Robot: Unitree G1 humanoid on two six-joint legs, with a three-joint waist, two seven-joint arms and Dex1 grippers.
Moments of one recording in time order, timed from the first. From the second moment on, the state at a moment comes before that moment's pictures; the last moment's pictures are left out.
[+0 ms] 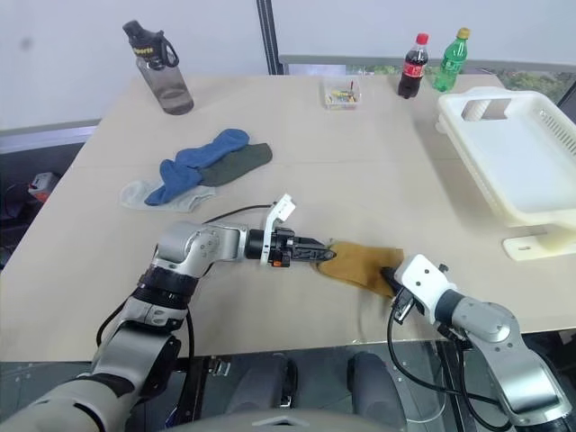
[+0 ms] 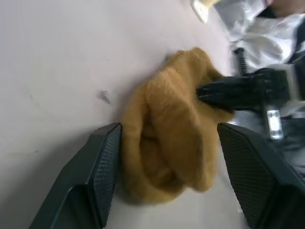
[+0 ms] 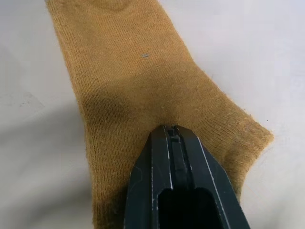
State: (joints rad) left arm -0.66 0.34 -0.19 0.18 -0.64 1.24 -0.91; right arm 0.22 -0.66 0.07 -0.48 0.12 0.32 0.62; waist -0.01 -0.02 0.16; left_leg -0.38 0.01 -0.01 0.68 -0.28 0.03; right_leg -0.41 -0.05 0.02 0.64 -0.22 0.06
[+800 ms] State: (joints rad) left arm -0.85 0.12 -0.23 0.37 -0.73 1.41 -1.05; right arm 0.31 -0.67 0.05 -0.64 0.10 0.41 0.60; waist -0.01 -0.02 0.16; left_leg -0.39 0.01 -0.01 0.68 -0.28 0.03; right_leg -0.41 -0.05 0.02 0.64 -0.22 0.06
